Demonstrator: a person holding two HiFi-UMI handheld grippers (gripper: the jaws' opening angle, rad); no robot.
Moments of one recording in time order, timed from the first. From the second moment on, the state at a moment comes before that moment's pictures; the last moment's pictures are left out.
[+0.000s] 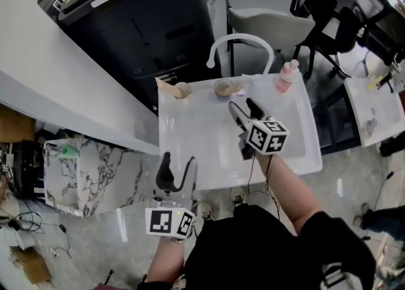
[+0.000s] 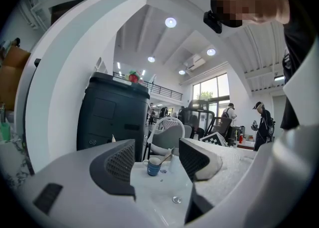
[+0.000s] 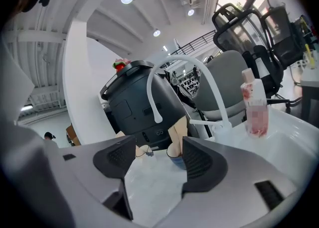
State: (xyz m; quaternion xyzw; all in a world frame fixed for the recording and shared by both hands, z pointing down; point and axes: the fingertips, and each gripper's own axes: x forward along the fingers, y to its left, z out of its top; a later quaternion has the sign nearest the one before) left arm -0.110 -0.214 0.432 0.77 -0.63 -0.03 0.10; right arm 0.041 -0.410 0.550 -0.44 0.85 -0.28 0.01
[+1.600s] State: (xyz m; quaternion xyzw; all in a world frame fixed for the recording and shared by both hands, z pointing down) left arm -0.161 -0.214 0.469 0.73 -0.67 -0.02 0.14; right arm 0.012 -0.521 0.639 -0.54 0.80 -0.26 -0.06
